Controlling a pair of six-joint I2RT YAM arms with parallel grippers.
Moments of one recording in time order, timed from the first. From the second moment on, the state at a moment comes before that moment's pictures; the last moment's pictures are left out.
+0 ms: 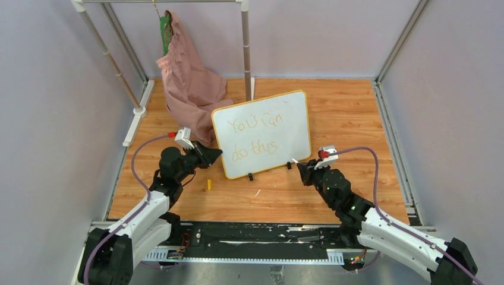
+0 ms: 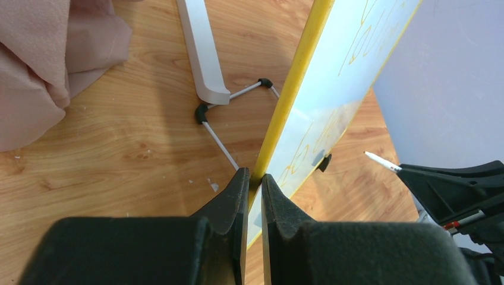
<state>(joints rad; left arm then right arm) -0.25 0.87 0.24 0.45 0.35 -0.68 0.83 0.59 0.22 0.14 0.42 0.32</state>
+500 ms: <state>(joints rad) -0.25 0.88 0.24 0.45 0.35 -0.68 0.83 0.73 0.21 0.39 0.40 0.28</state>
